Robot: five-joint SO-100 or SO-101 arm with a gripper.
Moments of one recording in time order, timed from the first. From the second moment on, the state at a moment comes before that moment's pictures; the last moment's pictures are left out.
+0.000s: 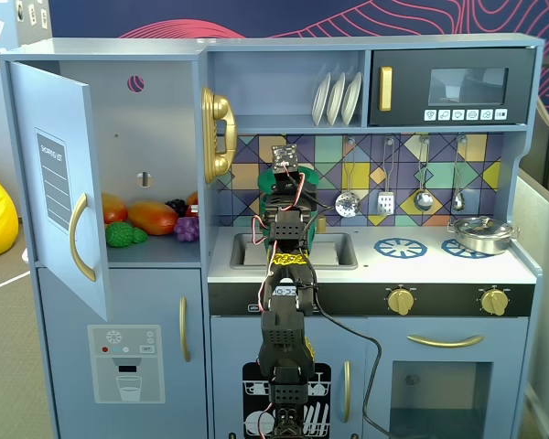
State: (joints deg) arm 2.5 121.9 91.4 18.6 -99.1
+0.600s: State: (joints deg) arm 2.8 119.4 93.7 18.6 -99.1
